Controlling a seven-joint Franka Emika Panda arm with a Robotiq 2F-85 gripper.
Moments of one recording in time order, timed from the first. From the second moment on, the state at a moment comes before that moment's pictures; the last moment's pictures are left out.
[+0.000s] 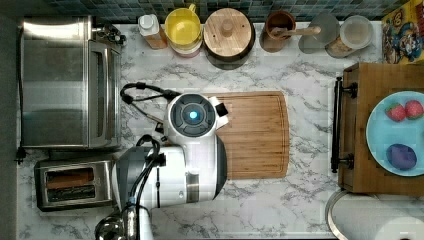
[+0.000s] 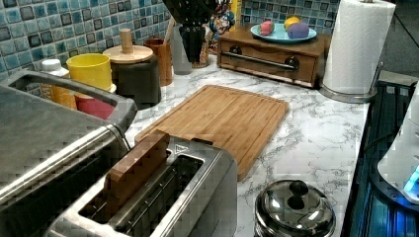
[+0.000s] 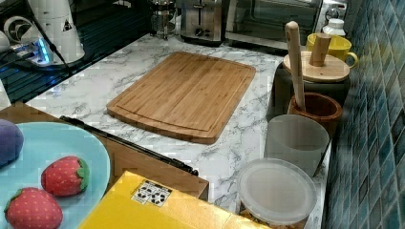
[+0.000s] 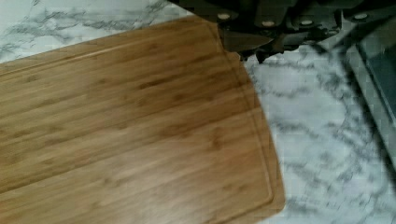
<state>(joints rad) 0.04 -0.09 0.13 -2.17 0.23 0.42 -0.41</state>
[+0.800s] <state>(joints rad) 0.16 -0.22 0.21 -2.31 0.28 0.53 -0.59</state>
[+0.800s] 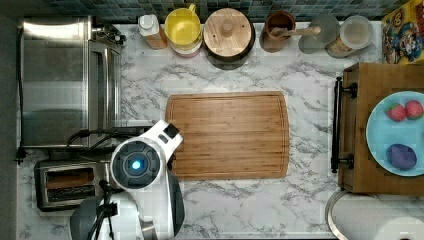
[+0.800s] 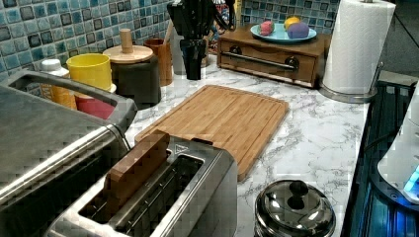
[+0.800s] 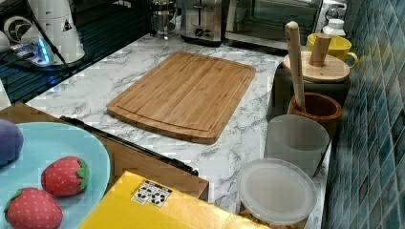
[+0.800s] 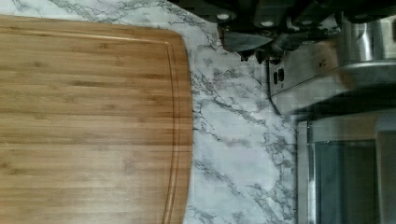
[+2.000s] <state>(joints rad) 0.23 -0.19 0.28 -2.40 0.42 0.54 -0.66</state>
